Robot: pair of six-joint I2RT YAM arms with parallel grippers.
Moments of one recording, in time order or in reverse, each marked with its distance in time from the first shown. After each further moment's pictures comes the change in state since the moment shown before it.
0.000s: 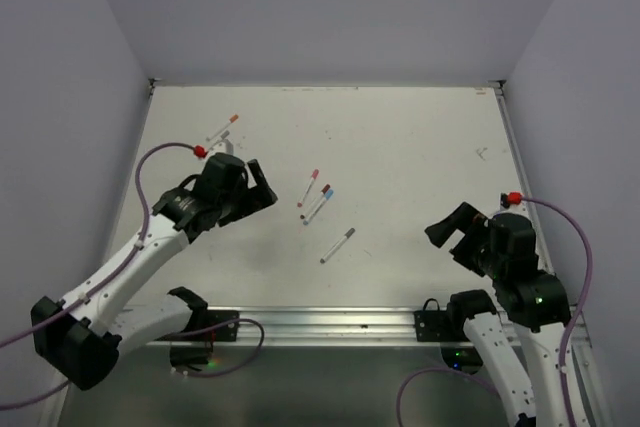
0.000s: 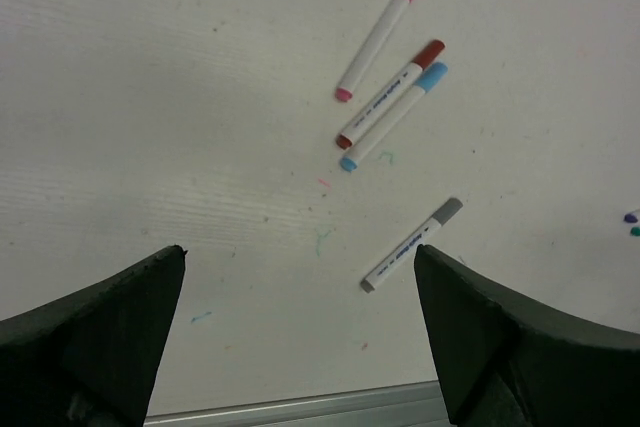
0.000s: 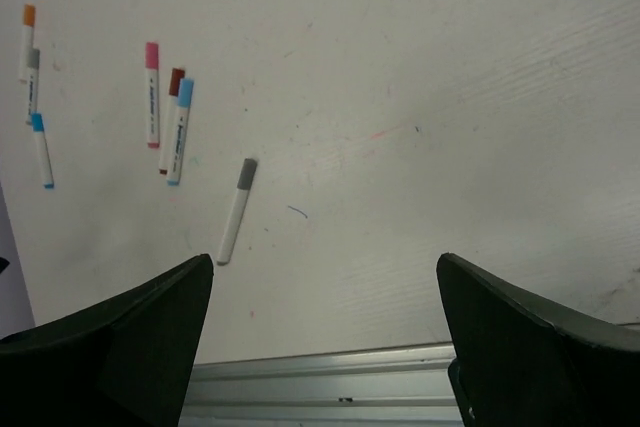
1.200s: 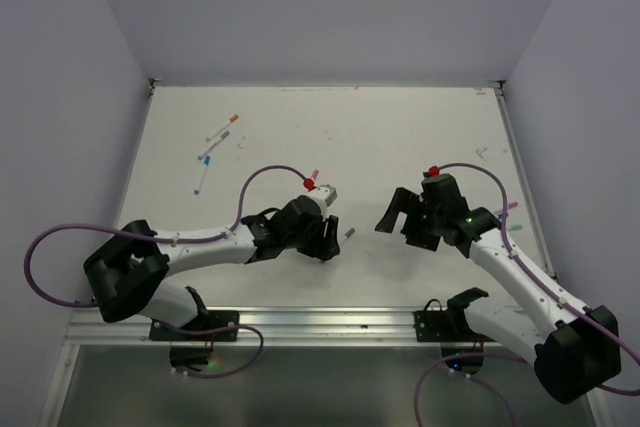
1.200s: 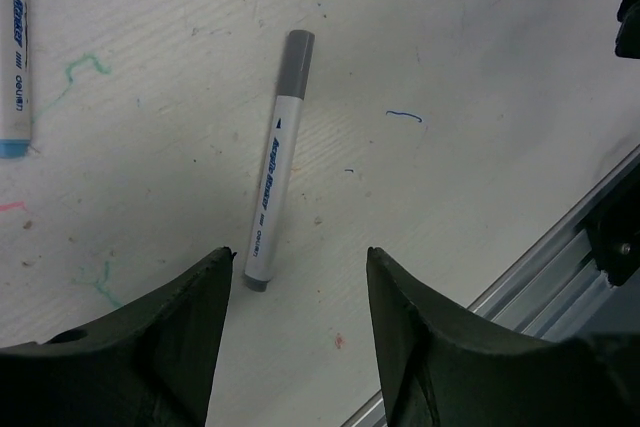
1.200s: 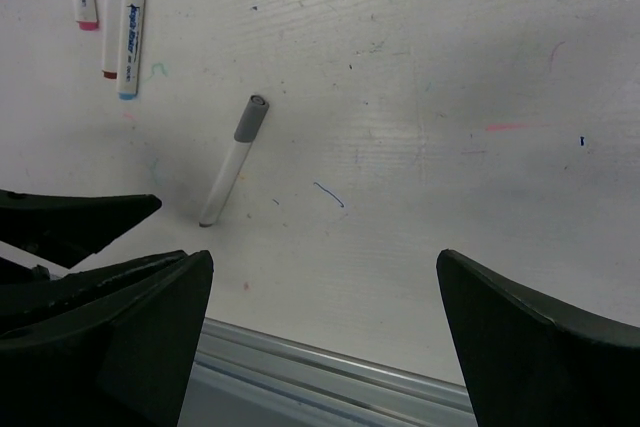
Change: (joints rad) left arm -0.497 0.449 -0.170 0.657 0.148 0.273; right arm 0.246 0.600 -0.137 0.447 -0.152 0.014
